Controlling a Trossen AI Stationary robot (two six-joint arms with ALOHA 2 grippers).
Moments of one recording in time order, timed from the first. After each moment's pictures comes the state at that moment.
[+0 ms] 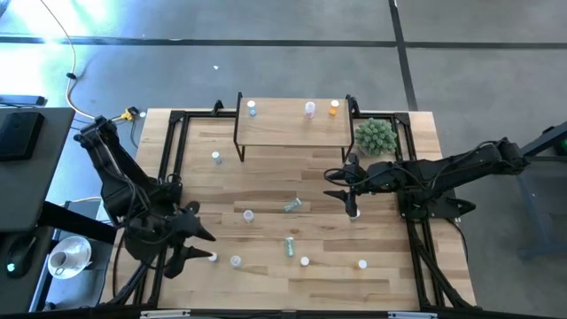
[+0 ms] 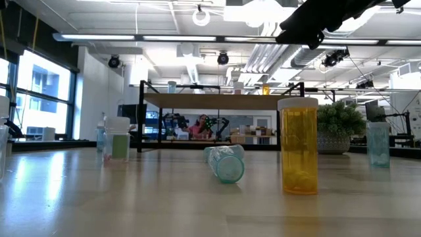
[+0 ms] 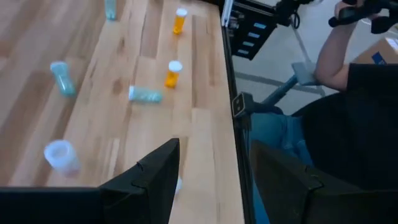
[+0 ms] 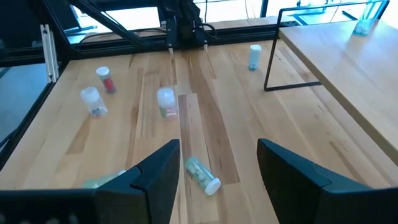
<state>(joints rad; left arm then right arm) -0.82 1.10 1.08 -0.71 -0.54 -0.81 0.16 1.00 0.67 -0.09 0.24 0.15</state>
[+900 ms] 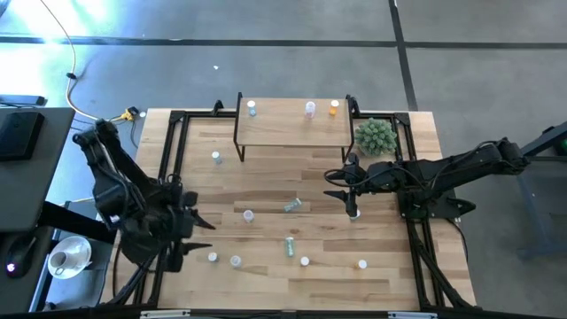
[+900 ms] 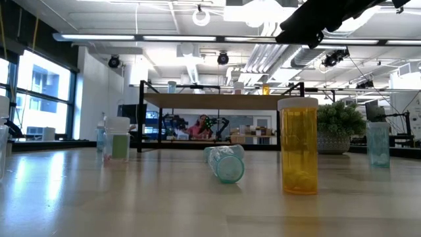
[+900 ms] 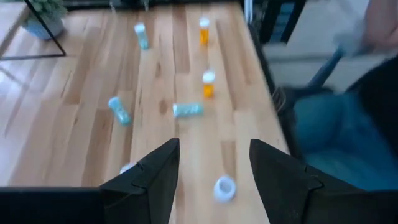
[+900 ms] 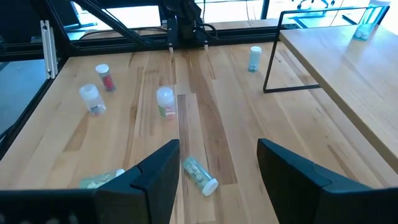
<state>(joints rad) -0.83 1.19 1.27 -0.96 -0.64 -0.61 0.16 1.00 0.67 -0.09 0.24 0.12</state>
